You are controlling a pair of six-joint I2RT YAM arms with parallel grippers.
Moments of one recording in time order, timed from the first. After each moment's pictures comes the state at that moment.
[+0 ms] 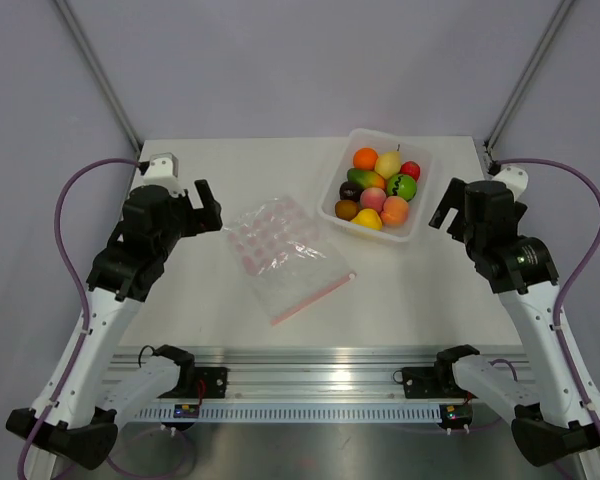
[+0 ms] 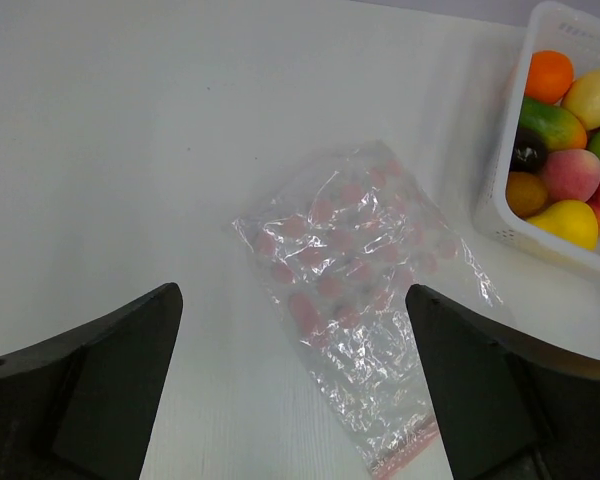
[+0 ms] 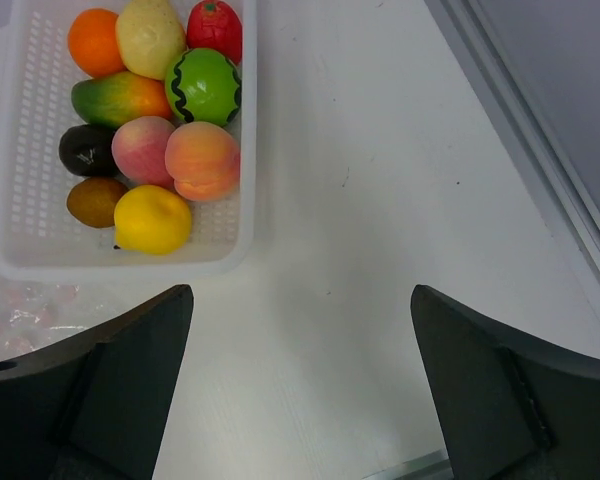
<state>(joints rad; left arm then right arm) -0.33 0.90 1.15 -0.66 -0.21 -0.31 0.26 0.94 1.26 -0.90 0.48 0.46</state>
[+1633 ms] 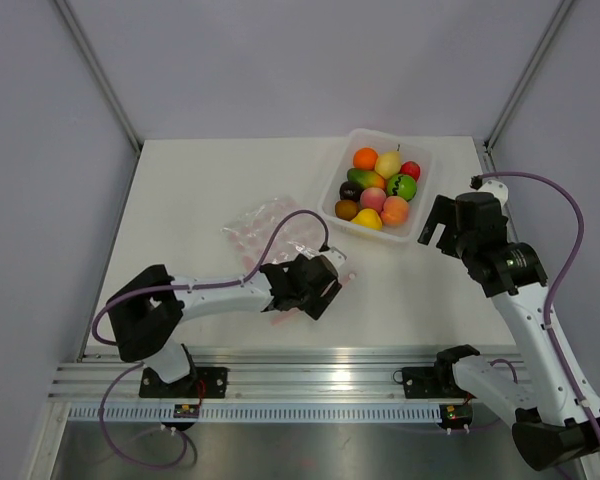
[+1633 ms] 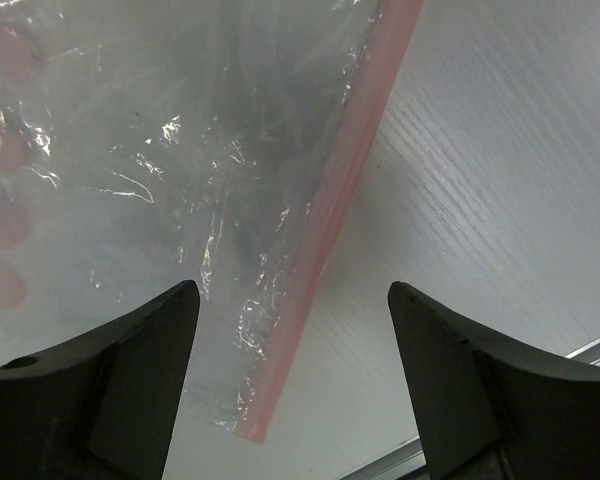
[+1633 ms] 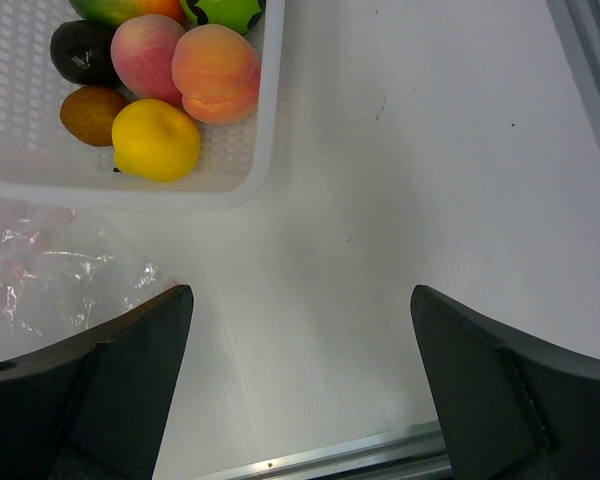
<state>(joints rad) -1.09 1.59 0.97 -0.42 -0.31 -0.30 0.26 0.92 1.14 -0.91 0.34 0.47</state>
